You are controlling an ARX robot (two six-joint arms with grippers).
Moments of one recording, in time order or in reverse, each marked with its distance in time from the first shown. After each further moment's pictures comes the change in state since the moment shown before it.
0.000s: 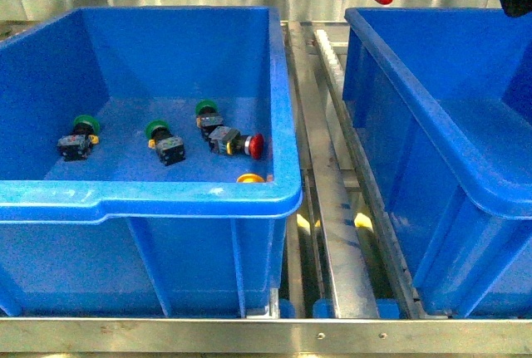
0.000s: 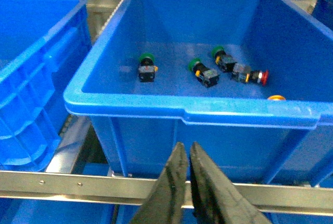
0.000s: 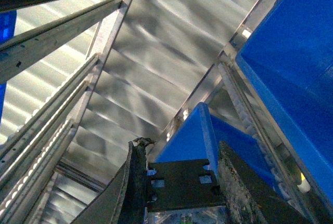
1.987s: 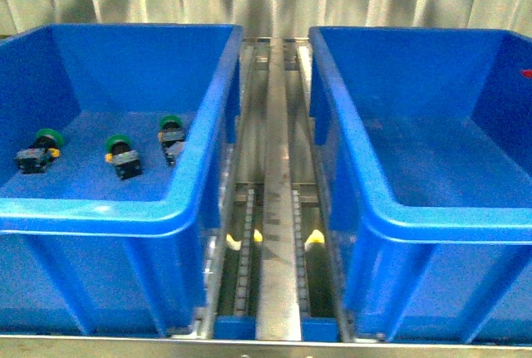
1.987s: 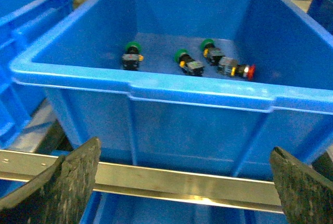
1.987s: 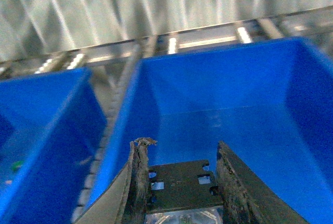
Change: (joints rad) left arm 0.310 -0.104 -0.061 -0.029 0.291 0.009; right arm -0.229 -0.259 0.007 -0.484 -0.222 -0.804
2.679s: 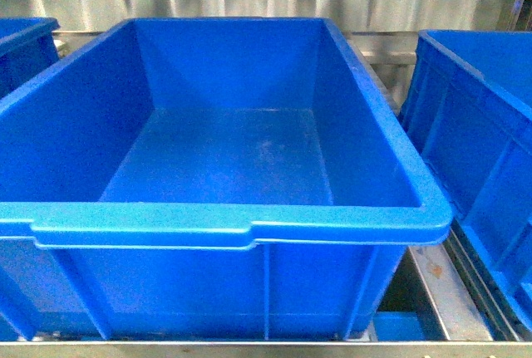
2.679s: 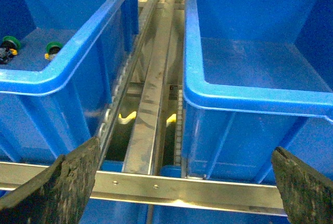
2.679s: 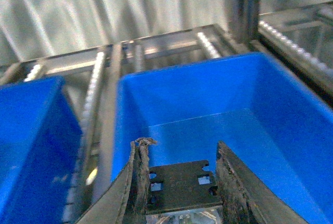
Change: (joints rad) left arm 0.002 0.000 0.000 0.001 0.007 0.001; right arm -0.351 -0.087 -0.039 -0.047 -0.188 -0.013
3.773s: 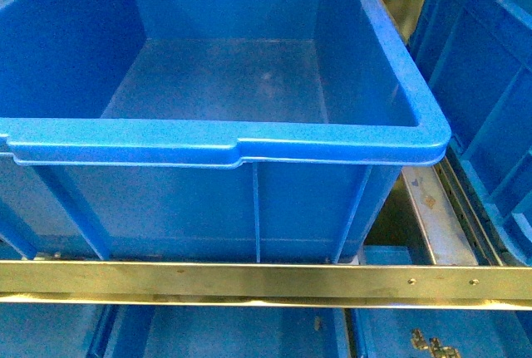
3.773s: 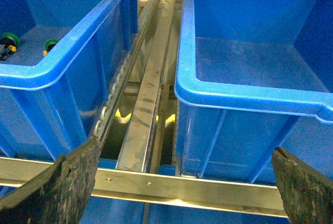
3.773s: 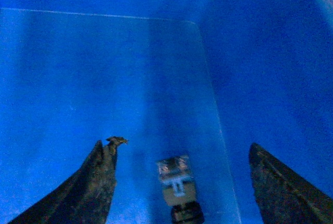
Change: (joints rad) left arm 0.000 0.000 0.000 0.000 -0.004 0.000; right arm -0.264 0.747 0.426 -0.073 -0.131 -0.368
